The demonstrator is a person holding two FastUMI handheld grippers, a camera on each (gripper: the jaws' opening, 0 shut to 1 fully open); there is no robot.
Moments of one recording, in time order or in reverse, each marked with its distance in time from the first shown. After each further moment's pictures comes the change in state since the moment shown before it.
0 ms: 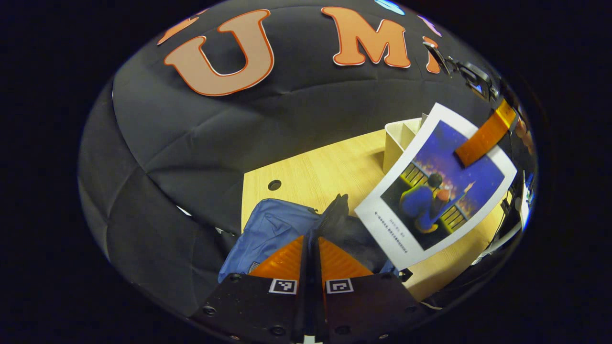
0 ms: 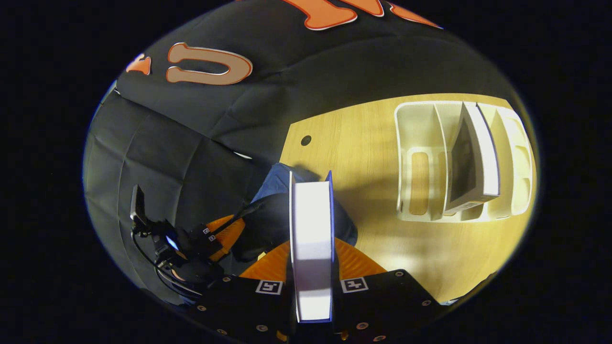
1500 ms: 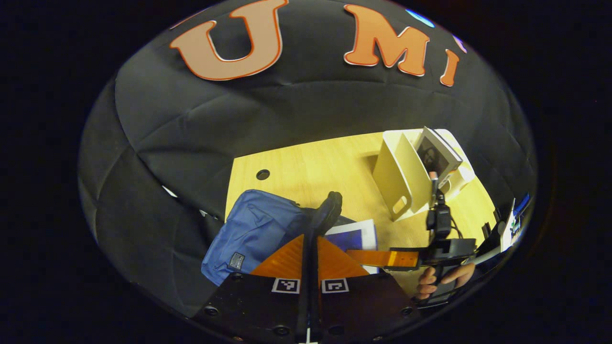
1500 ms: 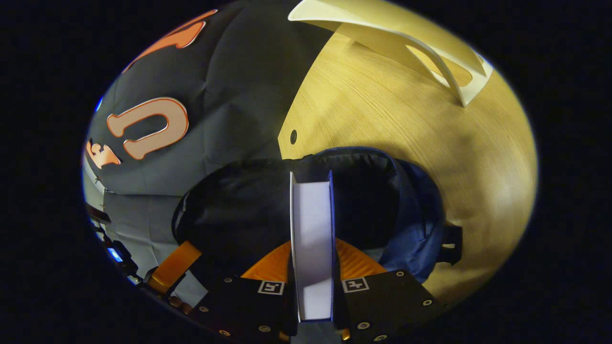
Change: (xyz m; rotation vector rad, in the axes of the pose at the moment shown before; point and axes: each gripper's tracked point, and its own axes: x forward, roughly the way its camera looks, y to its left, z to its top) left arm -0.002 -0.032 0.023 -0.097 0.086 -0.091; right arm 0.177 0.020 -0.063 0.600 -0.188 0.285
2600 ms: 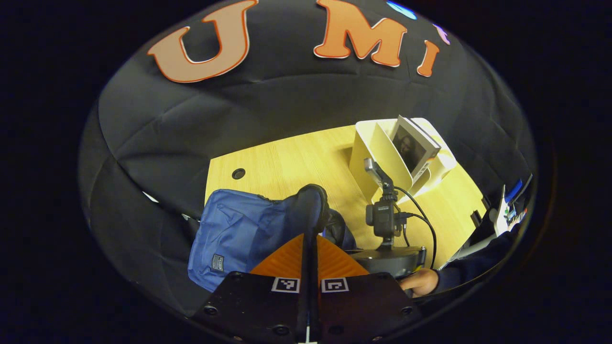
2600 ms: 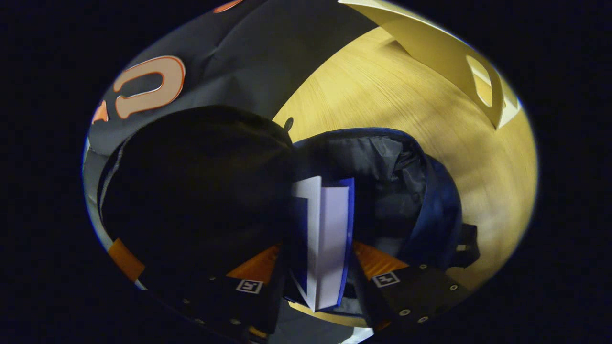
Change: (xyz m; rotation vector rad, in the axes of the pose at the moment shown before) left arm 0.007 -0.029 -0.007 0.024 0.015 -0.088; right arm 0.029 -0.021 -0.015 -0.274 0.019 -0.179
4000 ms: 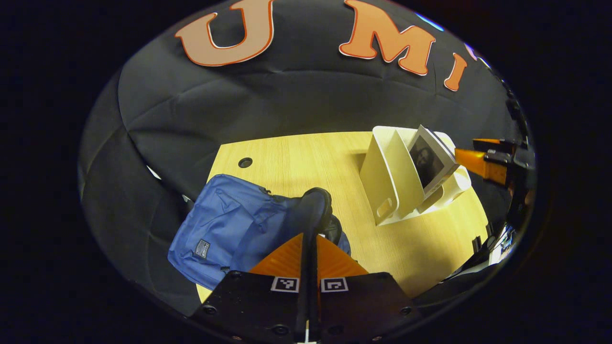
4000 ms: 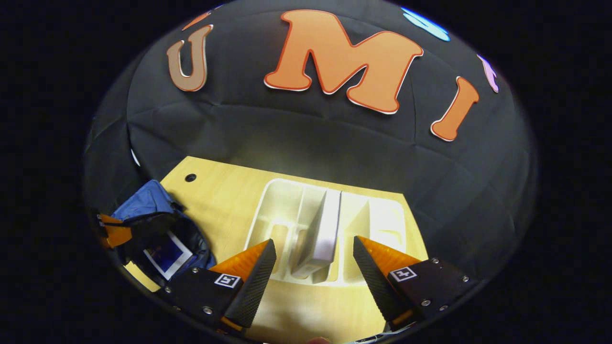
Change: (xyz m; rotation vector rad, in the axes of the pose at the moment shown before) left arm 0.031 -0.020 -0.013 -0.157 -0.008 0.068; right arm -0.299 -0.084 0.260 -0.779 -0.481 -0.762
